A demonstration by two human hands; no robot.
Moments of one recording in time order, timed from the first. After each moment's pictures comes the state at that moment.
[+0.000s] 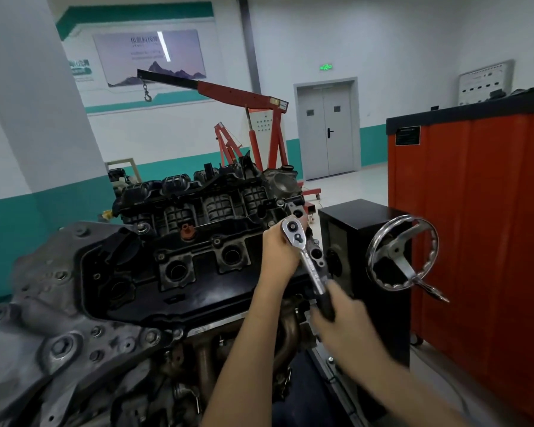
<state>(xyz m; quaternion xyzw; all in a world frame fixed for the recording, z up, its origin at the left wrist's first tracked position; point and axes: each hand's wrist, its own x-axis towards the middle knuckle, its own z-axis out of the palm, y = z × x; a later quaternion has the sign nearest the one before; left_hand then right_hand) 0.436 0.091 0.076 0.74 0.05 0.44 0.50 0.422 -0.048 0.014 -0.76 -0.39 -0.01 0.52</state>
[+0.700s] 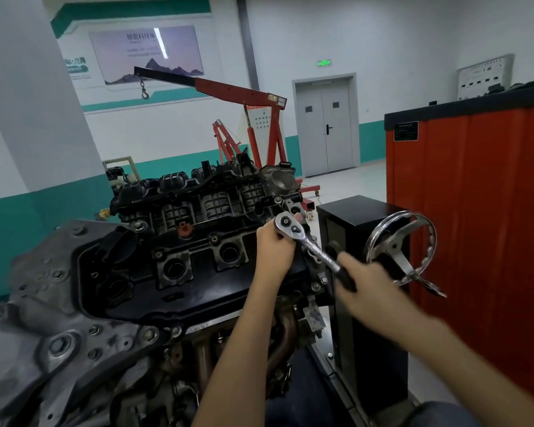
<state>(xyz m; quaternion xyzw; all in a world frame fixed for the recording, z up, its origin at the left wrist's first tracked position) 0.438 0.102 0.070 0.75 0.05 0.46 0.46 0.463 -0.073 0.044 -0.81 -0.44 -0.06 0.37</state>
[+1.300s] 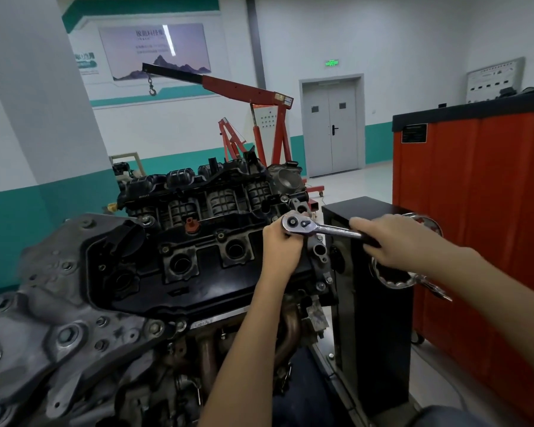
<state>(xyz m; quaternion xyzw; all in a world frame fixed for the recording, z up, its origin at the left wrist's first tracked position) 0.437 0.099 0.072 0.74 0.05 0.48 0.46 0.524 -0.082 0.106 -0.82 -0.52 -0.21 0.07</state>
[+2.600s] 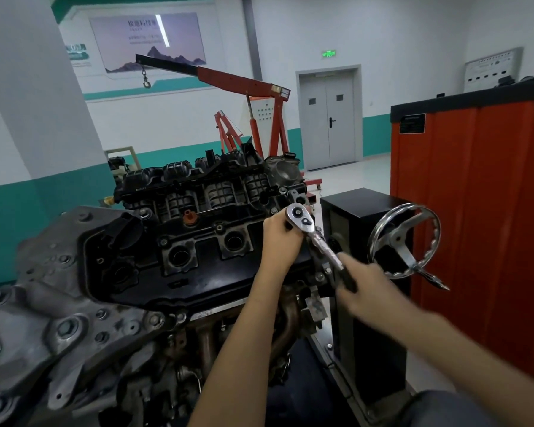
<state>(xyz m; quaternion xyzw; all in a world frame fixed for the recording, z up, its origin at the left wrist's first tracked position) 0.440 0.105 0.065 0.76 0.06 0.47 0.44 0.462 -0.069 0.031 -0.79 -0.46 -0.03 0.39</state>
